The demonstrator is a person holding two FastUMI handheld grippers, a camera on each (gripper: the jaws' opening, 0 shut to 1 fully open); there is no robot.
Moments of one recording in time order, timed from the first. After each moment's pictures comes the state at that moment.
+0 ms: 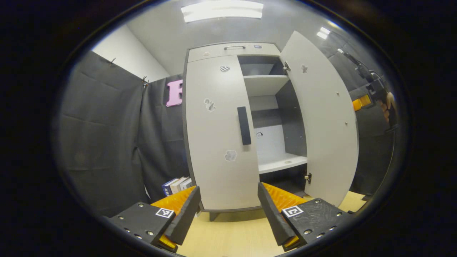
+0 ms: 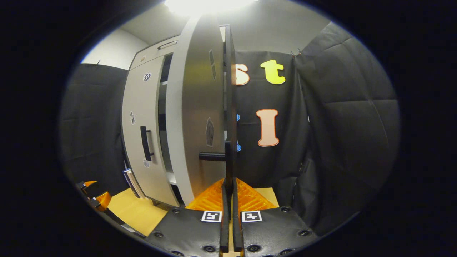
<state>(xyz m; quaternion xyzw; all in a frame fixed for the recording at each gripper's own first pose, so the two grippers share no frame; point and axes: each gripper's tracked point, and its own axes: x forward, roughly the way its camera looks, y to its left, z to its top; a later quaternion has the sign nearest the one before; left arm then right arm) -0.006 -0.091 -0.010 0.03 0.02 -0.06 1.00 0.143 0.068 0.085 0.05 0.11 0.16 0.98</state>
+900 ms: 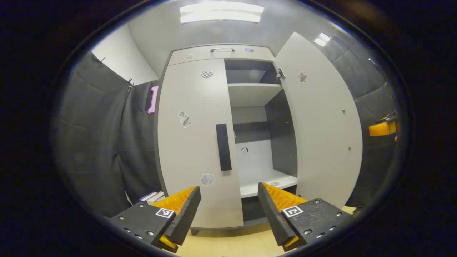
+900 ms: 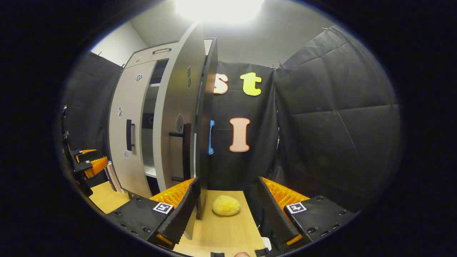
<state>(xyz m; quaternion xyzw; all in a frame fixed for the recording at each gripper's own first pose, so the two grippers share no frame) 0.080 -0.164 0.044 0.01 -0.01 -0.12 0.99 0.150 0.008 0.089 -0.01 0.06 0.05 1.00</state>
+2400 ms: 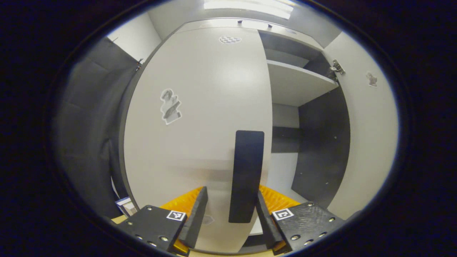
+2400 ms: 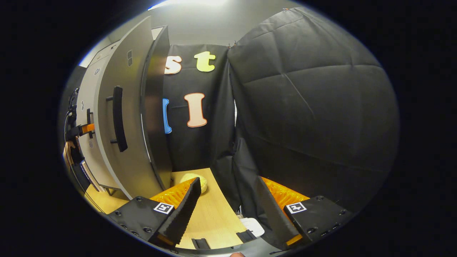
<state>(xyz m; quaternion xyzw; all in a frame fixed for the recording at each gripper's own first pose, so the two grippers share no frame) 0.267 -0.170 0.059 -0.07 0.02 -0.08 0.99 0.125 -0.033 0.048 0.05 0.15 -0.08 0.98</state>
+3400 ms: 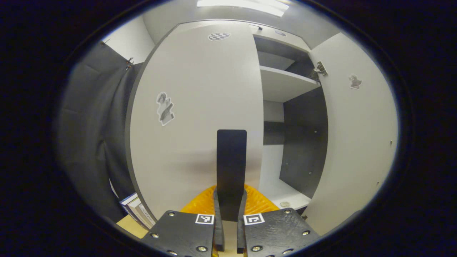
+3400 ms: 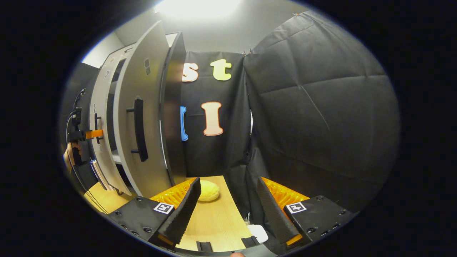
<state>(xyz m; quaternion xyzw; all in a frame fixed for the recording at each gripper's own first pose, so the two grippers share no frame) 0.247 -0.171 0.055 -0.05 0.05 -0.13 0.99 0.137 -0.016 0.065 0.03 0.11 -0.01 0.99</state>
